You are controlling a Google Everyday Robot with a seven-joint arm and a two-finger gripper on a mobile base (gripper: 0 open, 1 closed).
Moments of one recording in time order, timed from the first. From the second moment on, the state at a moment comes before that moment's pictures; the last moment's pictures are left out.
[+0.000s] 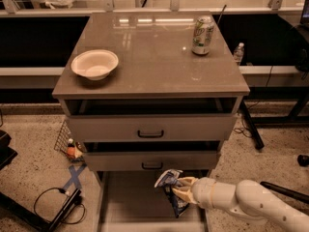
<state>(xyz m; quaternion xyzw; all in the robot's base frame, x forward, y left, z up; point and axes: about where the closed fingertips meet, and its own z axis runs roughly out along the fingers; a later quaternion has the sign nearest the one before) 0.459 -0.087 0.495 -0.41 0.74 0.30 0.44</state>
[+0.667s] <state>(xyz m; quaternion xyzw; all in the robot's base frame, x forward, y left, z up) 0.474 -0.057 0.395 -0.39 0.76 0.31 0.42</state>
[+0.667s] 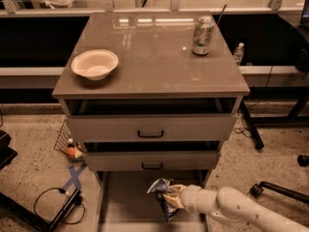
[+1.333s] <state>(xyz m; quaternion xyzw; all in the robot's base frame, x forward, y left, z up) 0.491 -0.051 0.308 -0.31 0.78 0.33 0.44</state>
